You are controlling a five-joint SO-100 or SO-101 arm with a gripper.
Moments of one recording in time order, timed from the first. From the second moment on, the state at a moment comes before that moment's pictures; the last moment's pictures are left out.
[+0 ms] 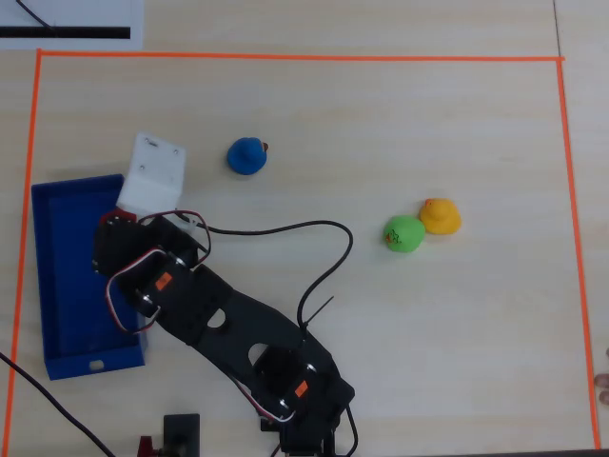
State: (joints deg) arm -47.1 112.4 92.1 71.8 -20.6
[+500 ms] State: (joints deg) arm -56.9 99.3 89.4 61.6 -23.6
